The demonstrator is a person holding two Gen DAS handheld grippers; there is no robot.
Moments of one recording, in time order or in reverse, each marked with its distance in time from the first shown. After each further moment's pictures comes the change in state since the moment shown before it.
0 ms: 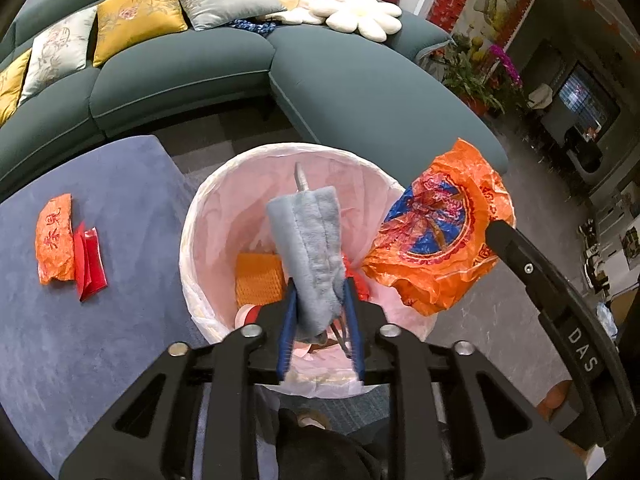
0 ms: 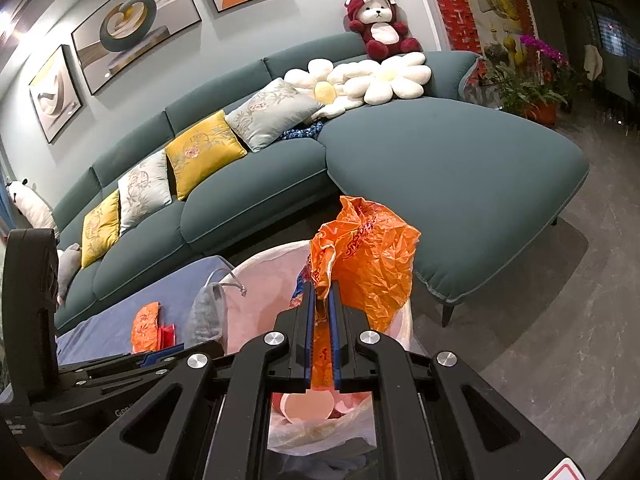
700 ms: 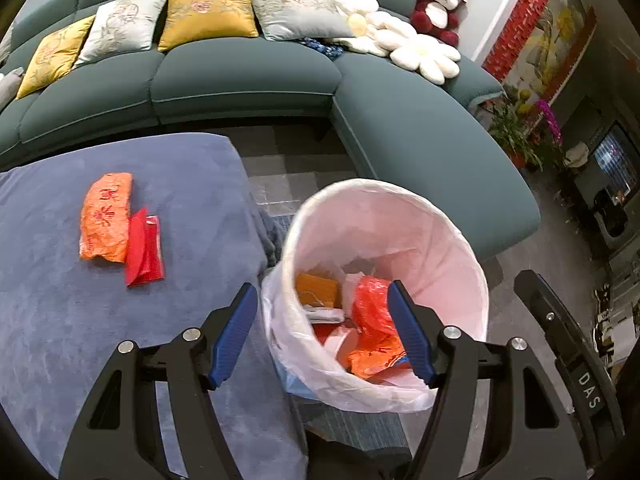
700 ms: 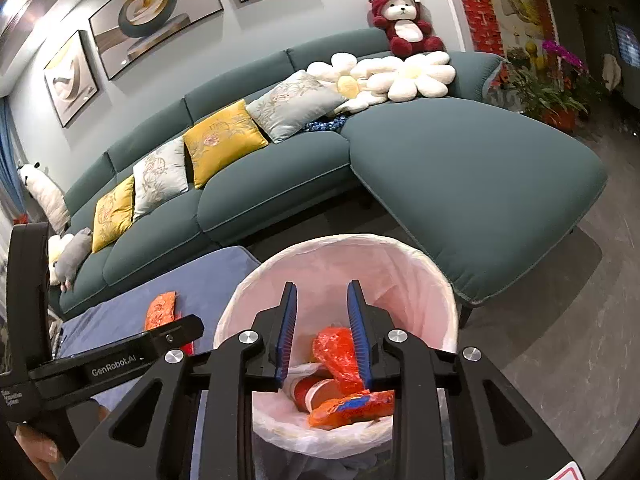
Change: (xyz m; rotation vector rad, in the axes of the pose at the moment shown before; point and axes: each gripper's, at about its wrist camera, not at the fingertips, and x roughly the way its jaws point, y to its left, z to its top) left arm -0.028 0.060 0.000 -0.182 -0.100 0.102; right arm 0.009 0.032 0.000 -0.057 0.021 0.046
